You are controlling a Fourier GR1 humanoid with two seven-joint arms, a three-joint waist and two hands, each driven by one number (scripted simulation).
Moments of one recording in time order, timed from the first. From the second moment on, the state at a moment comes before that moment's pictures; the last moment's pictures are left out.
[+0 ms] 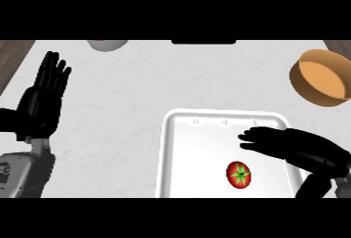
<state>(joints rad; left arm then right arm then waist) -0.26 0.32 0.01 -1.54 0.26 0.19 0.03 -0.19 -0.75 0.40 -1.65 0.51 0.44 -0.51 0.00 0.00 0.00</state>
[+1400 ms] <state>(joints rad) -0.30 0.23 0.09 -1.49 0.17 0.12 0.02 -0.15 -0.38 0.40 -1.46 0.94 0.34 -0.57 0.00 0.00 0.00</state>
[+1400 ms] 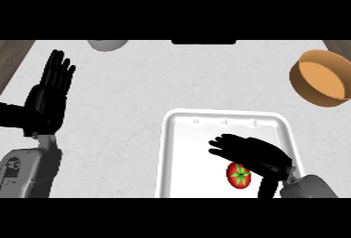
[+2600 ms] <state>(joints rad) -0.27 0.20 0.09 -1.54 0.14 0.11 0.04 -0.09 -0.29 0.42 -1.53 1.12 0.17 -0.66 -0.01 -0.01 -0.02</state>
